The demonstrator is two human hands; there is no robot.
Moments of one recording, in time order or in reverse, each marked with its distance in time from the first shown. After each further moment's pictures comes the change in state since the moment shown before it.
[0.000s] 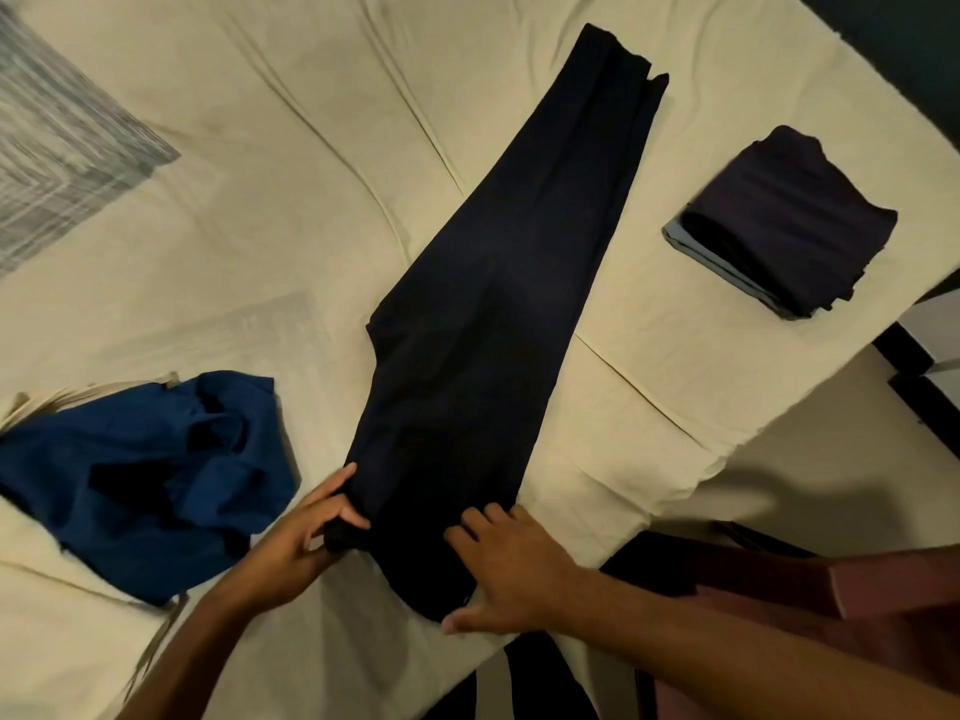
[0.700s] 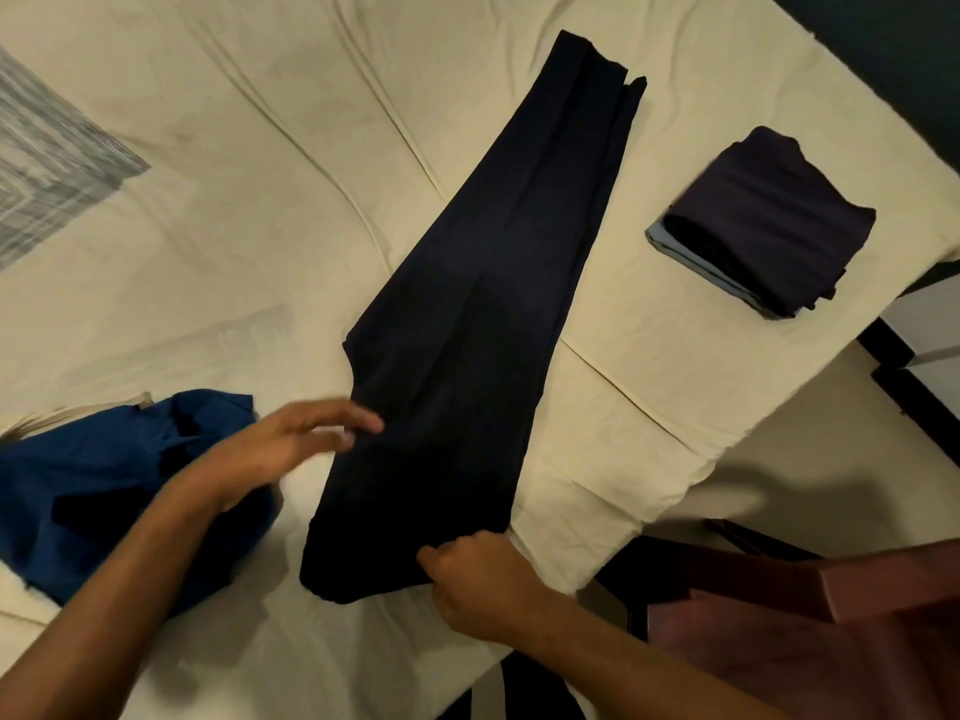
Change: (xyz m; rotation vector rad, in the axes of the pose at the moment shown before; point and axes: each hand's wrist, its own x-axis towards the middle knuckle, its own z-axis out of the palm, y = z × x) left_hand 0.084 0.088 -0.073 -0.178 -0.221 -0.075; right_hand 0.021 -0.016 0.003 0.194 0.092 0.046
